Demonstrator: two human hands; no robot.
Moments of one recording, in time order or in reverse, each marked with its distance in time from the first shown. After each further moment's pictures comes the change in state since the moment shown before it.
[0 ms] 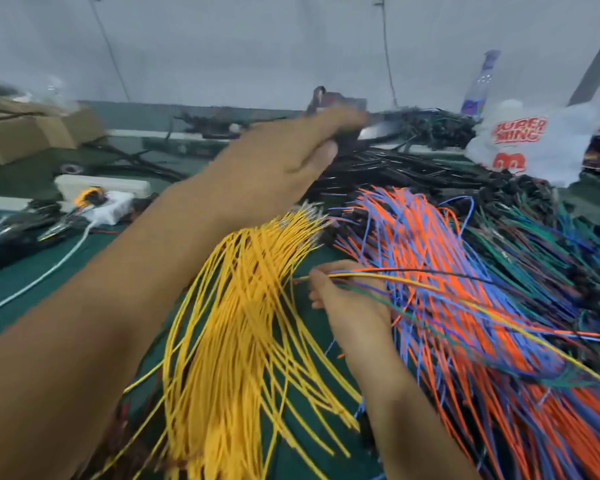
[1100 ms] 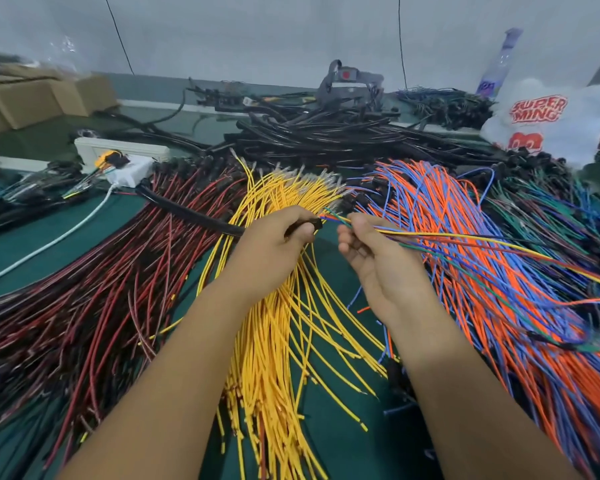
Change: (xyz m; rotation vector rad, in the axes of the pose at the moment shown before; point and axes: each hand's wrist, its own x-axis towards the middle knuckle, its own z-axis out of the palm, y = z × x) left_hand -0.112 -0.008 0.085 -0.439 0.084 -0.491; right_hand -0.003 -0.008 -0.005 0.551 -0.138 0.110
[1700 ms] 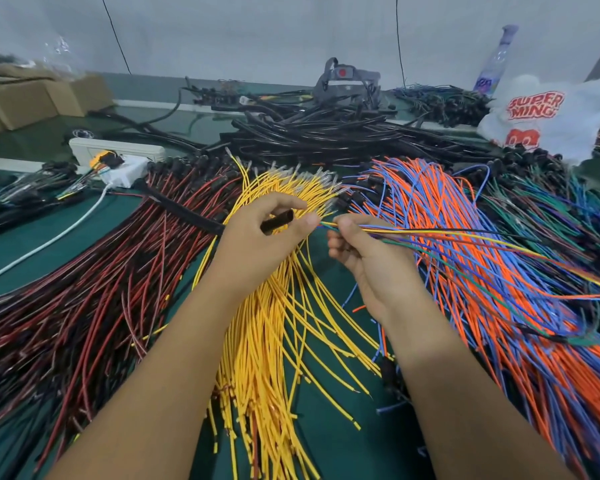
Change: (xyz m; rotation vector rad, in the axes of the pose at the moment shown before) left_hand -0.006 0.006 -0.006 -0.233 0.137 -0.048; right_hand -0.004 -0.001 -0.001 -0.181 -0.026 -0.018
